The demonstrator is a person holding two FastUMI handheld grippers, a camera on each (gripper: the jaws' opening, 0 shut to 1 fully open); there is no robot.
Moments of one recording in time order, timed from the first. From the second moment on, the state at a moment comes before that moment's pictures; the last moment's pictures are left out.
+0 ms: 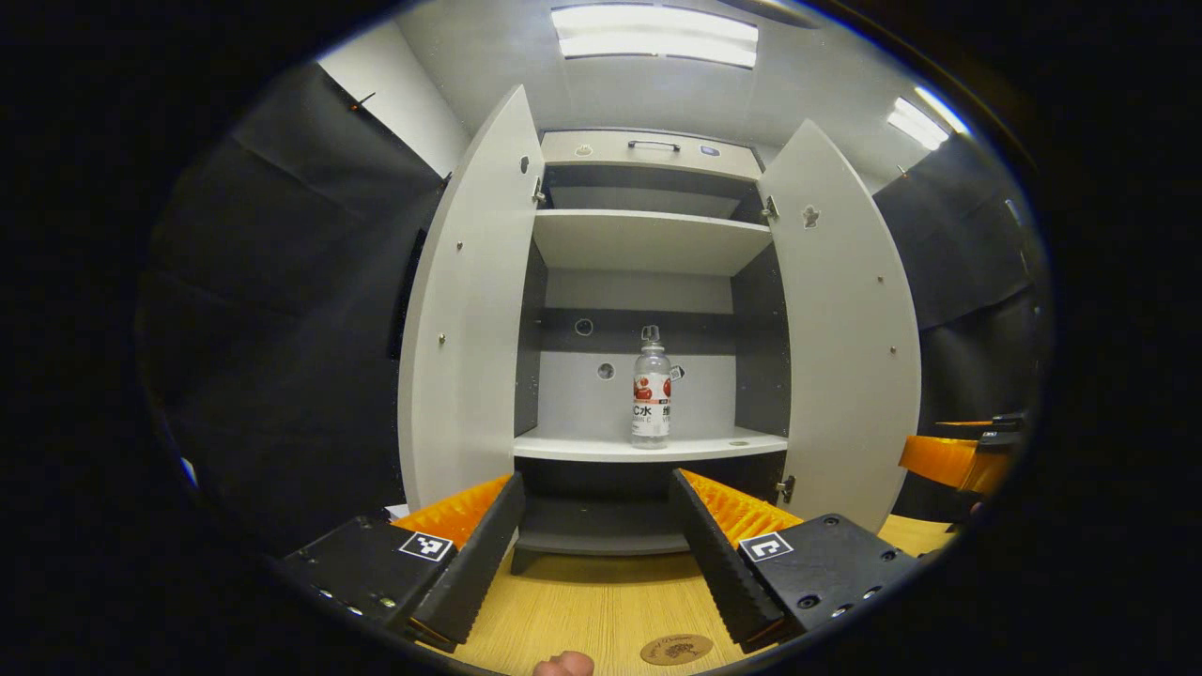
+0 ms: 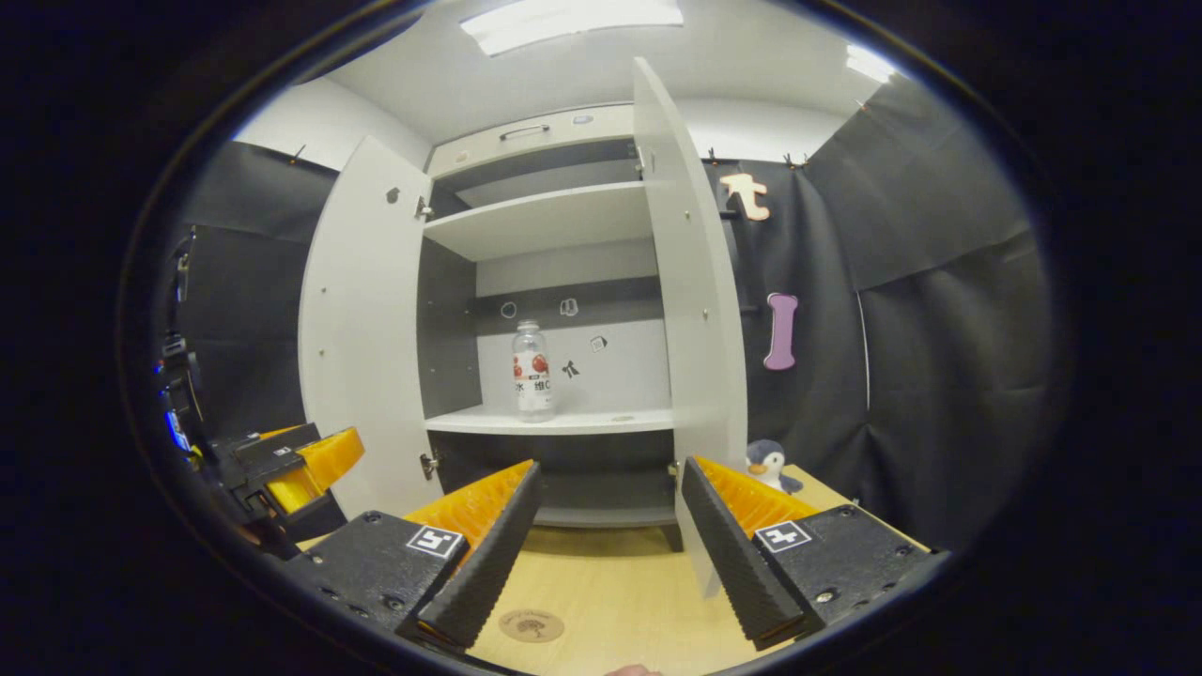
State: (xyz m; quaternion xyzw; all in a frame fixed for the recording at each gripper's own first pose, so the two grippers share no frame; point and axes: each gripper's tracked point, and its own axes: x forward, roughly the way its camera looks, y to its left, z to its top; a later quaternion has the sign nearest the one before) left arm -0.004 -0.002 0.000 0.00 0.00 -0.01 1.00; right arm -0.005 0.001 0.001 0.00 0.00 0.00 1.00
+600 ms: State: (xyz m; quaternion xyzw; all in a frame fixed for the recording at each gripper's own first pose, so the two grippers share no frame) left arm -0.005 -0.001 -0.002 0.01 0.00 -0.01 1.00; right arm -0.007 0.004 0.001 -0.01 -0.01 0.01 1.00
